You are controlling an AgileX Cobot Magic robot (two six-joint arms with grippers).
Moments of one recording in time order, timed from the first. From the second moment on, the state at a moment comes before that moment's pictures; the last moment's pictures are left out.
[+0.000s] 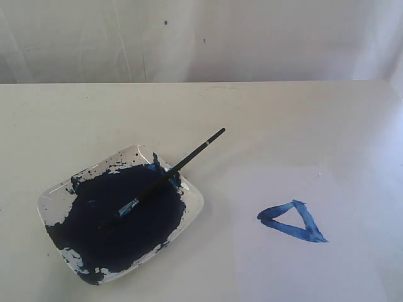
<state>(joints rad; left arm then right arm) -0.07 0.22 -0.15 -0.34 0.26 0.28 0.14 0.01 0.00 0.10 0.36 -0.04</state>
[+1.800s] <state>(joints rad) -0.07 0.01 0.02 -0.11 0.42 0.26 0.14 0.01 0.00 0.10 0.36 -0.04</state>
